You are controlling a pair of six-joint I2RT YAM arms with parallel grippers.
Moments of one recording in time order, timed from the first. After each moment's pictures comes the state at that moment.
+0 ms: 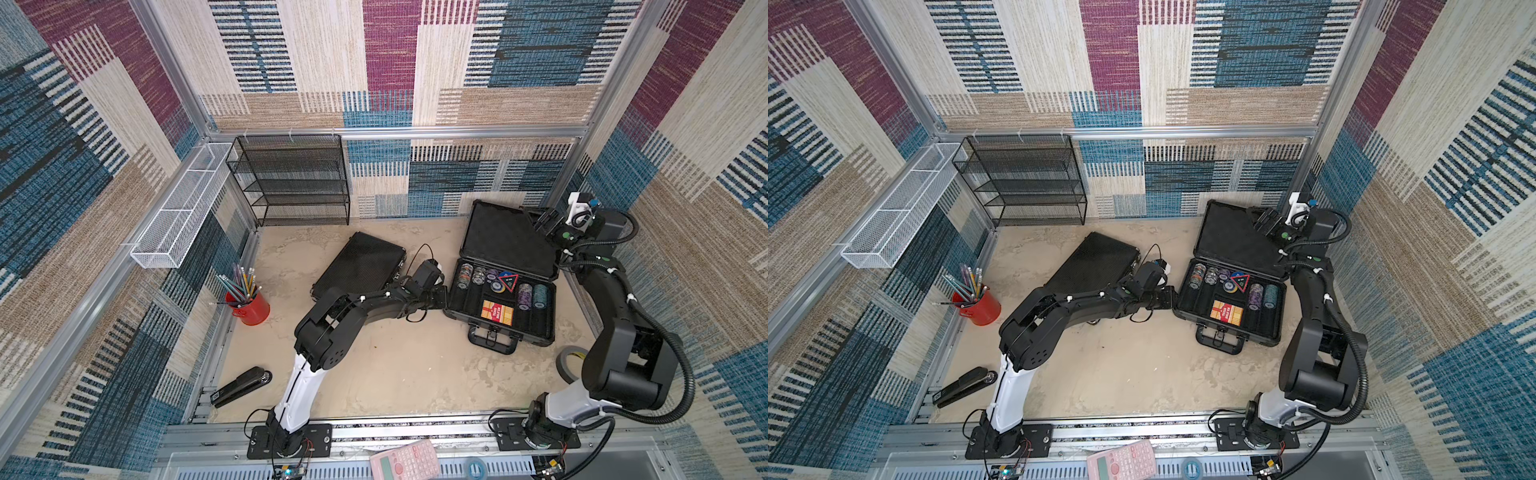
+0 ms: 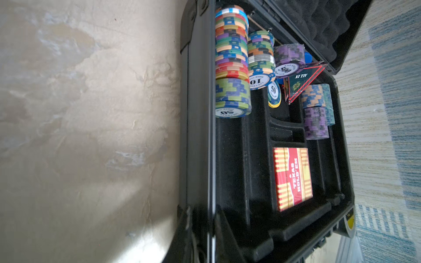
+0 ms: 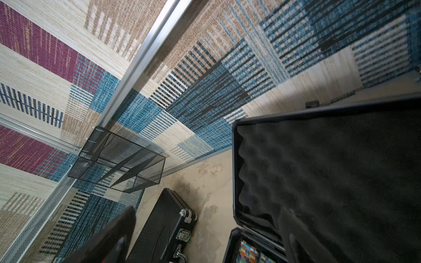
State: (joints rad) left arm -0.82 2.16 1.42 -0.01 0.22 -0.73; right arm -0.35 1.50 1.15 0.09 -0.75 0.60
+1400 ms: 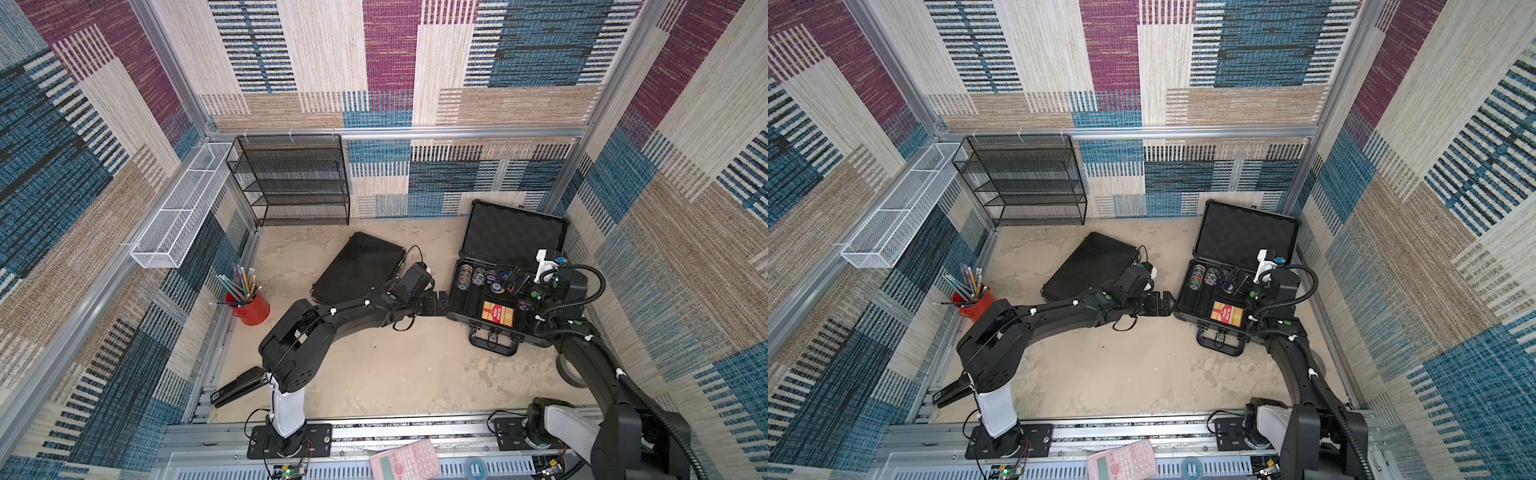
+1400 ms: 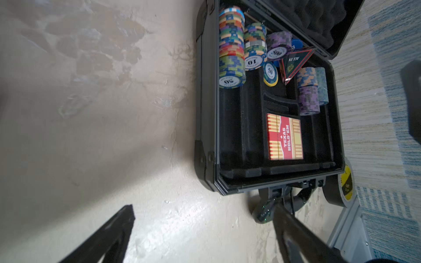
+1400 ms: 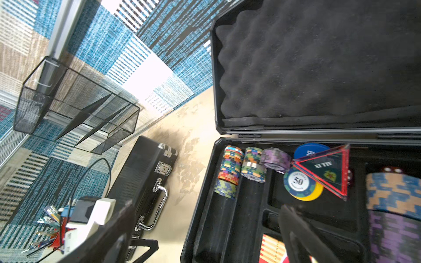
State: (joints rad) left arm -0.84 1.85 1.22 -0.12 0.09 -0.68; right arm -0.13 1.06 0.56 0.14 -0.49 0.54
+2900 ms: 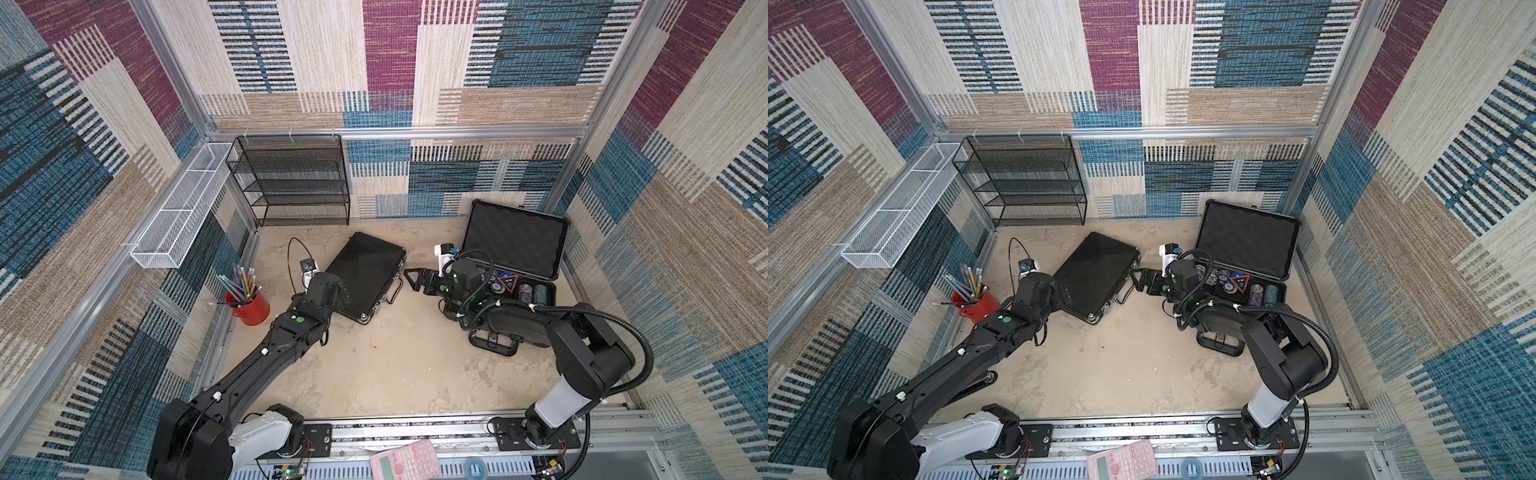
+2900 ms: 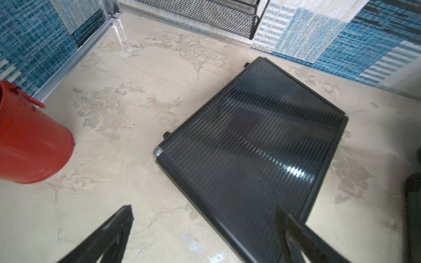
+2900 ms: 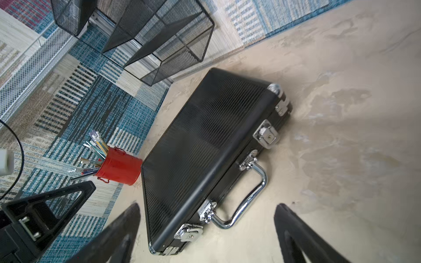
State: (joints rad) left arm -0.41 1.13 0.75 -0.33 -0.44 -0.57; right arm 0.55 1.68 0.83 0.50 -0.24 0.67
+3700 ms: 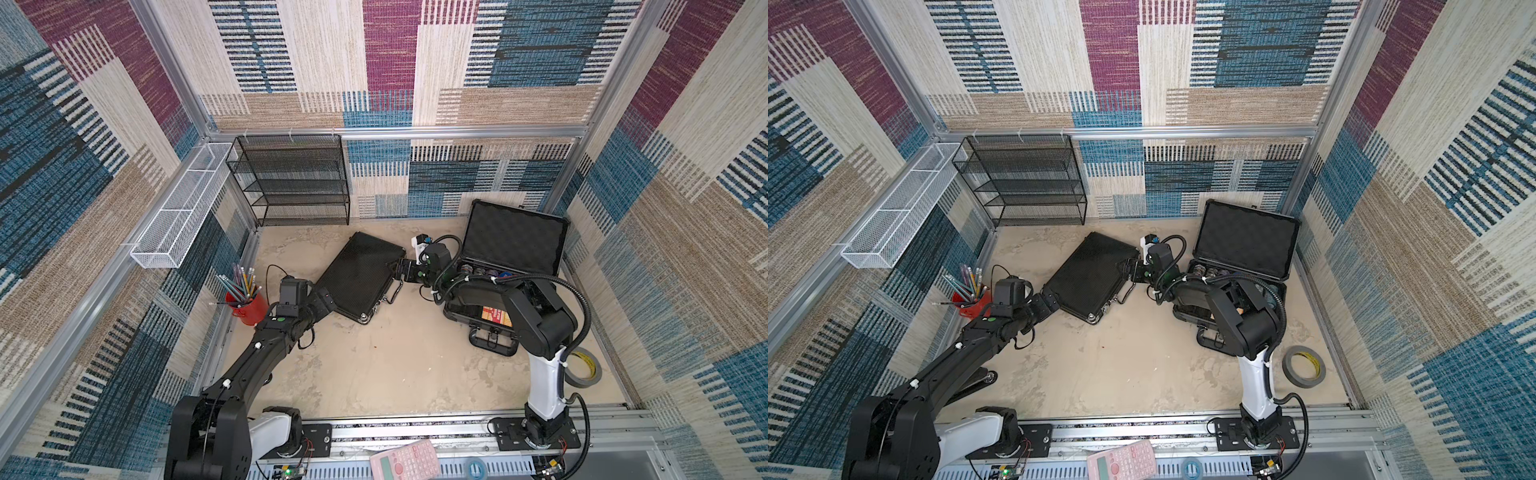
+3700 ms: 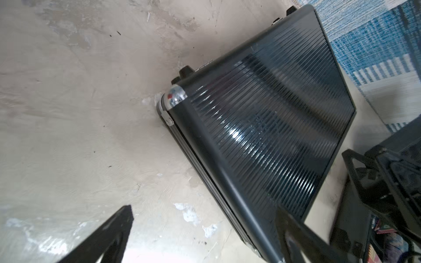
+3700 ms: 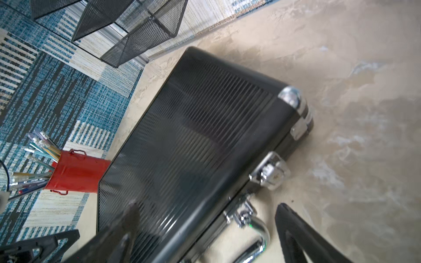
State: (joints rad) left arm -0.11 1.19 0.64 -0.26 0.09 -0.71; right arm 0.52 2.03 1.23 0.32 -0.26 0.61
